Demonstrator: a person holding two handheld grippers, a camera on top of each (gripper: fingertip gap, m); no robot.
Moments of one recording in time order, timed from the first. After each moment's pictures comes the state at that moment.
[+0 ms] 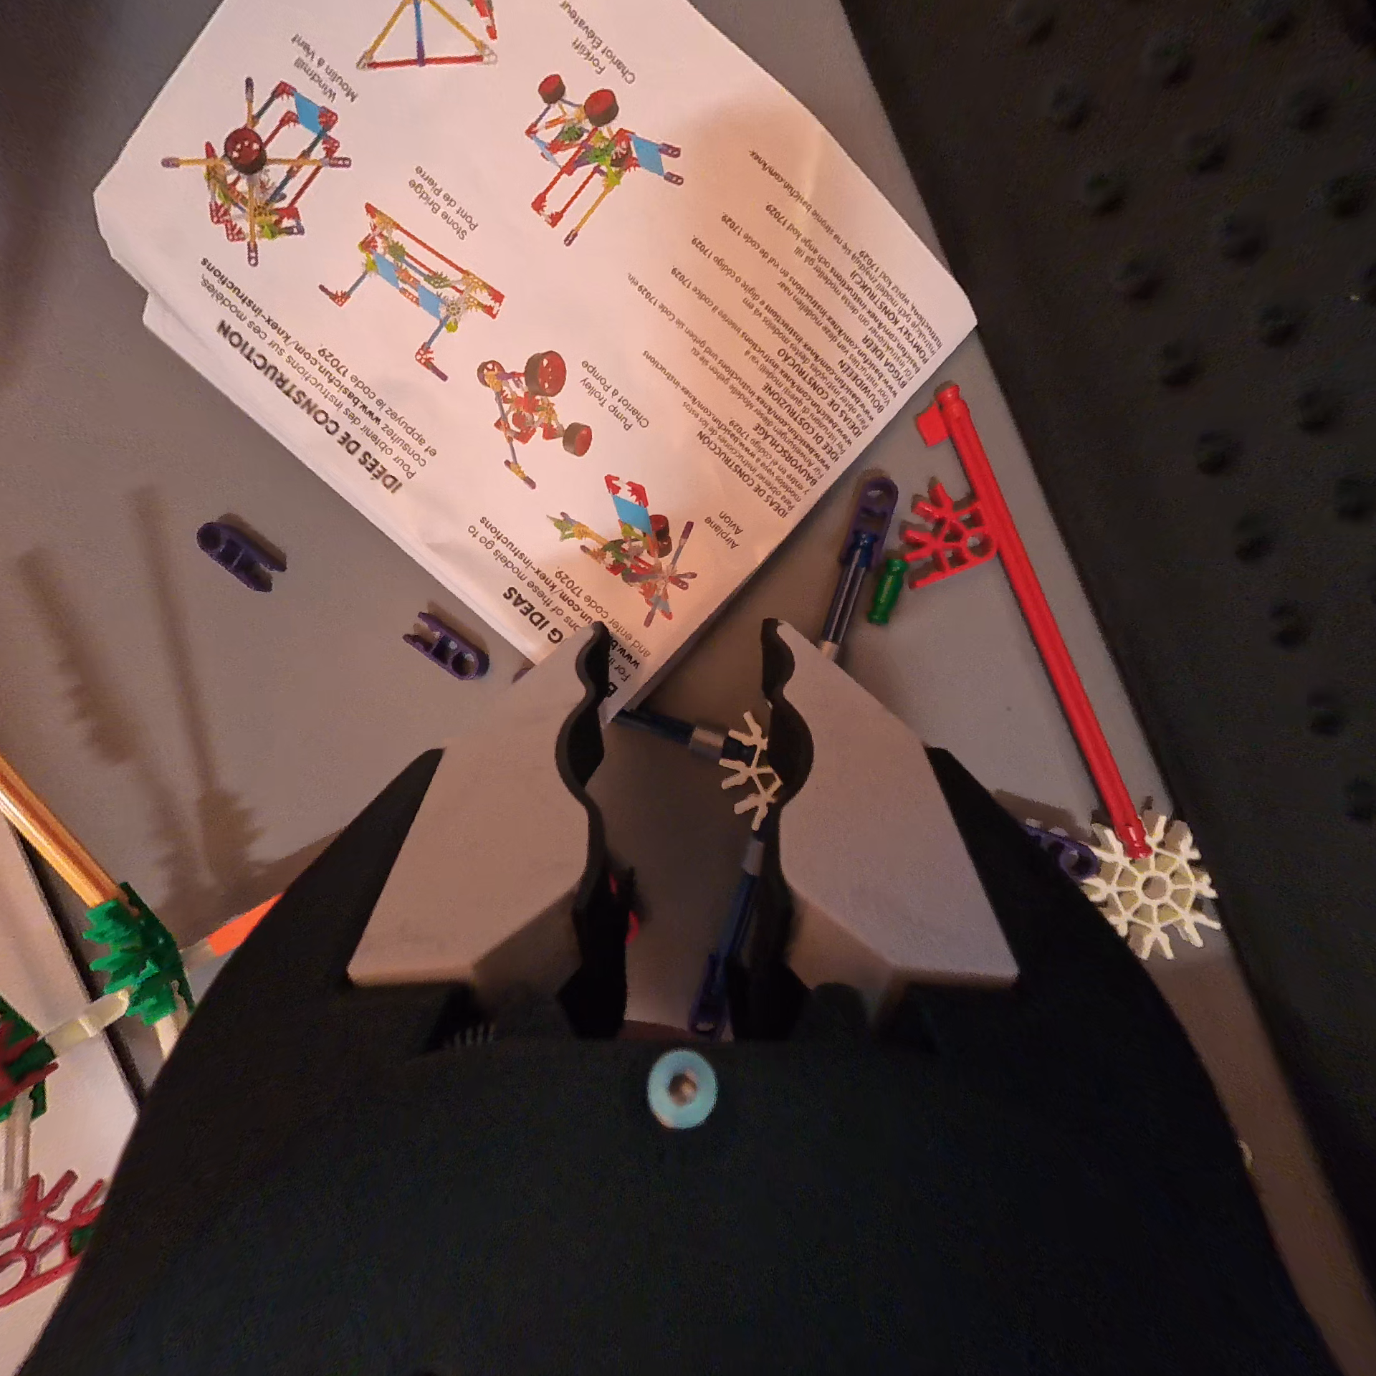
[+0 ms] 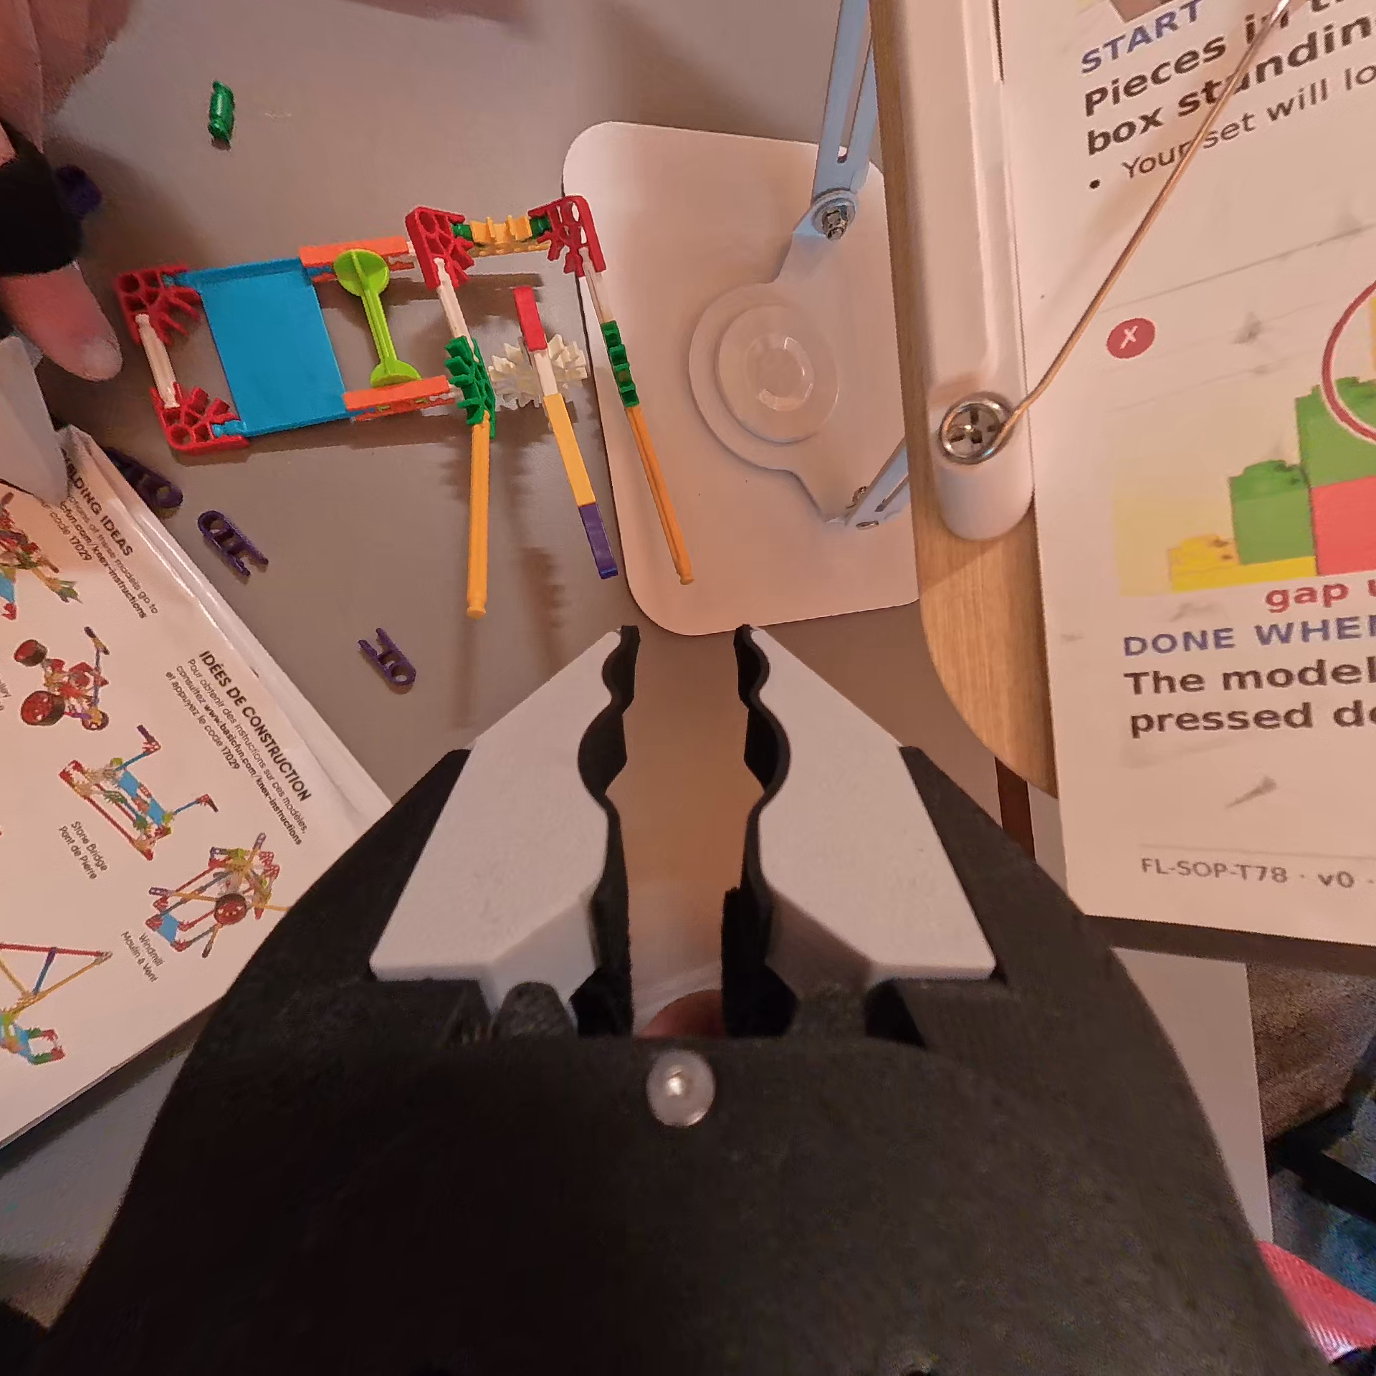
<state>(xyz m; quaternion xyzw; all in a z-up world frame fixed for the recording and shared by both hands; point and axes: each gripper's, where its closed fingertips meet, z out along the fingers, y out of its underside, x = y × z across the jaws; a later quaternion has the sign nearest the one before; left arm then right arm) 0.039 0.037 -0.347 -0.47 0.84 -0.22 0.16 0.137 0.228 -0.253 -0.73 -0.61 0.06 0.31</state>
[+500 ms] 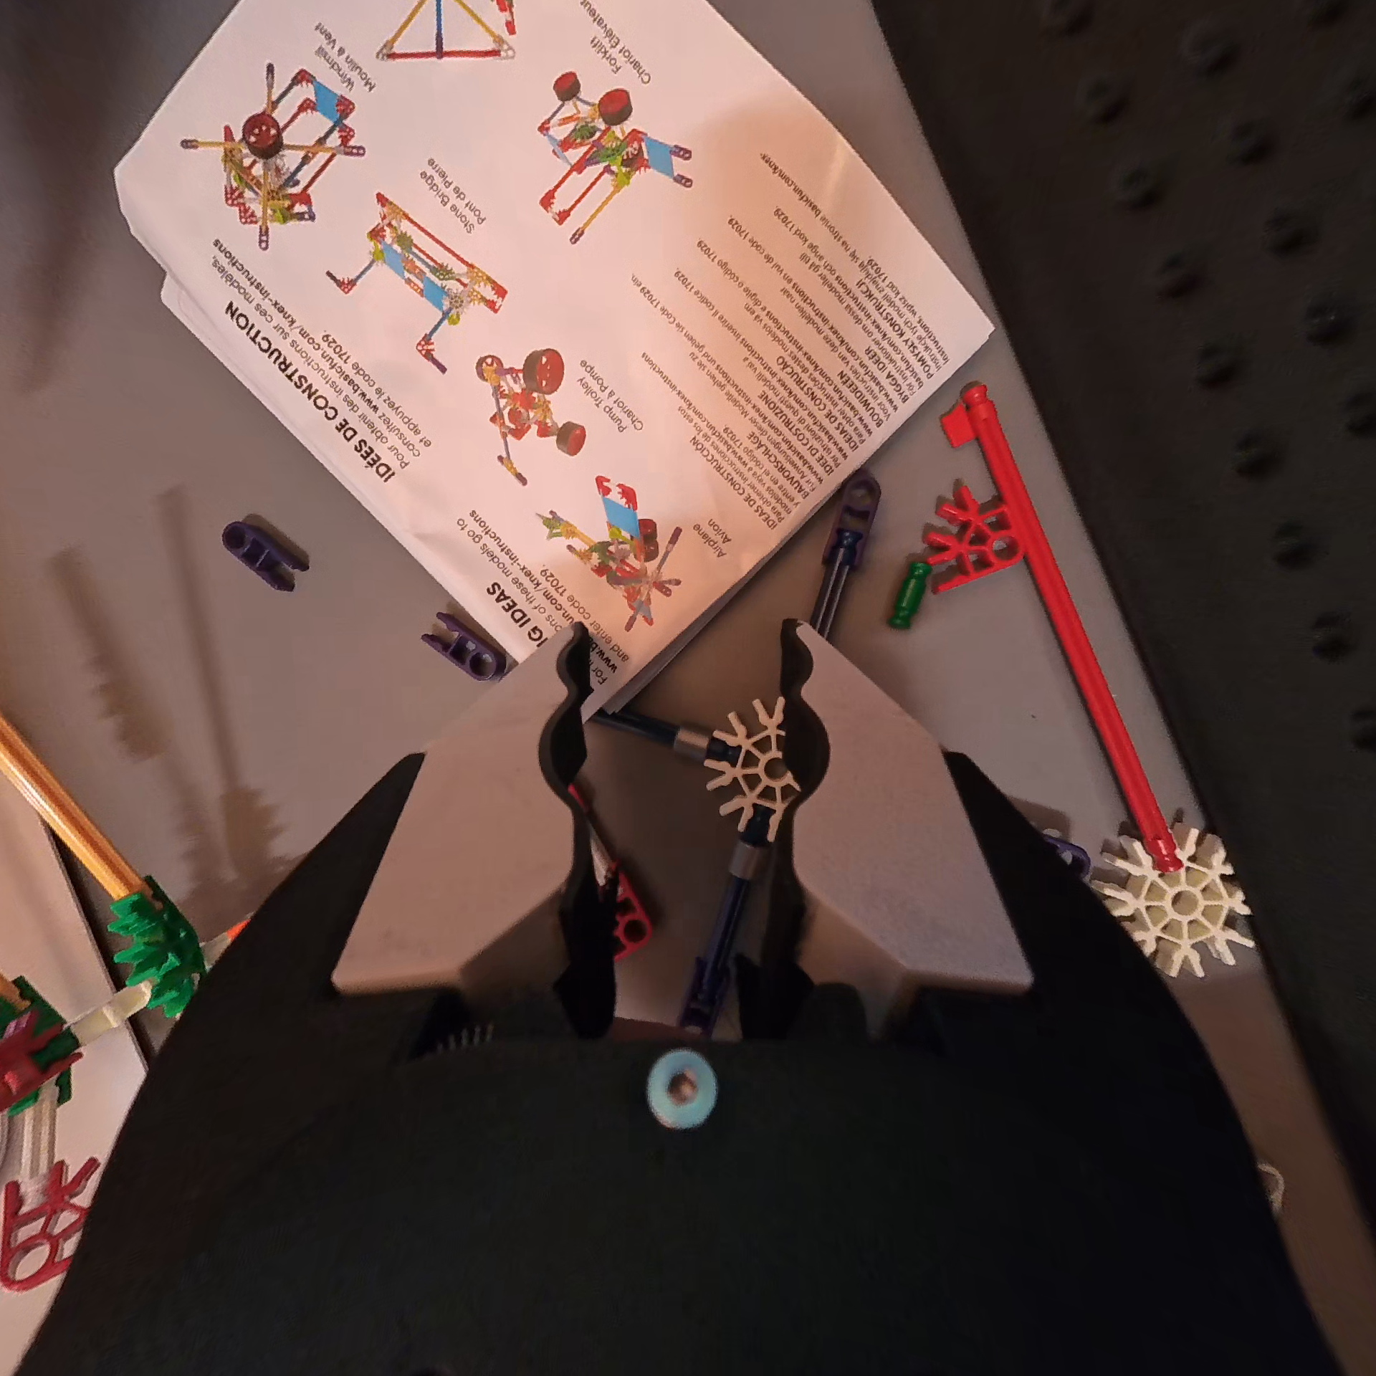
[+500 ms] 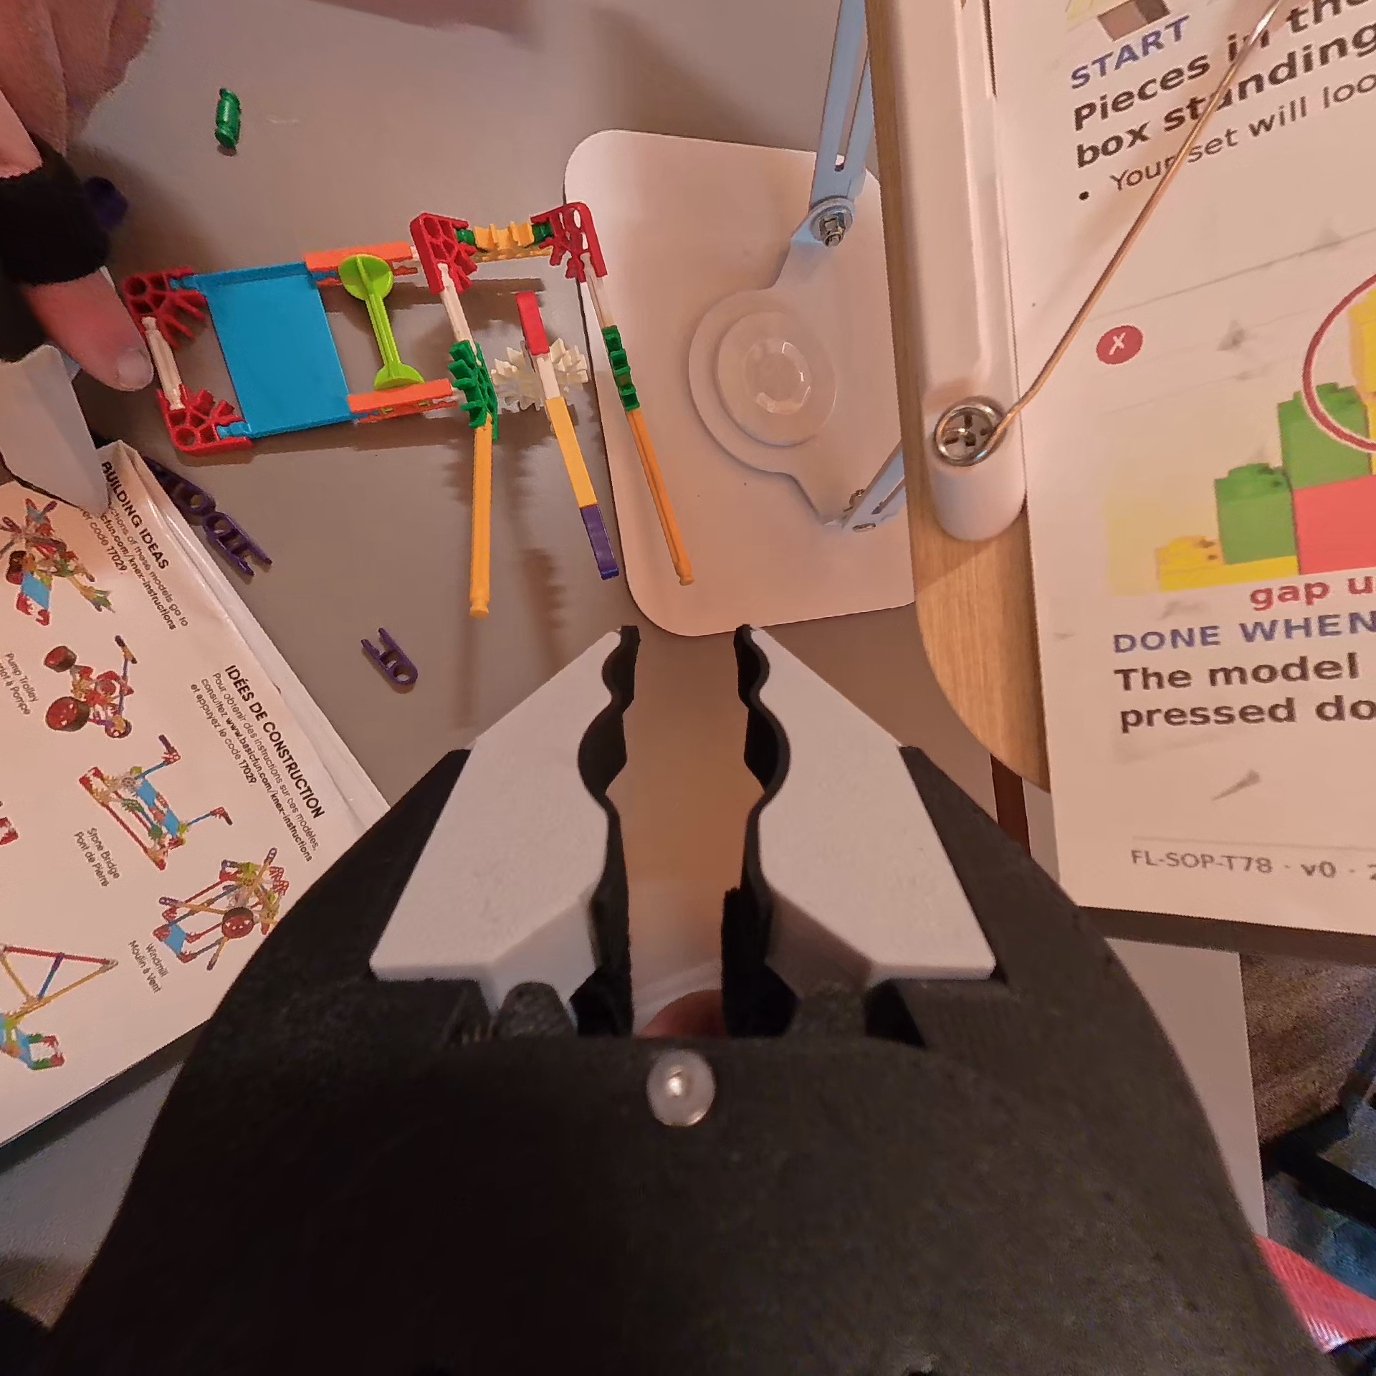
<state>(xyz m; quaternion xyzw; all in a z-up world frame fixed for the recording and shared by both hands) 0.041 0.040 -0.350 -0.47 0.84 -0.21 0.18 0.137 0.227 -0.251 -0.73 -0.61 0.06 0.31</state>
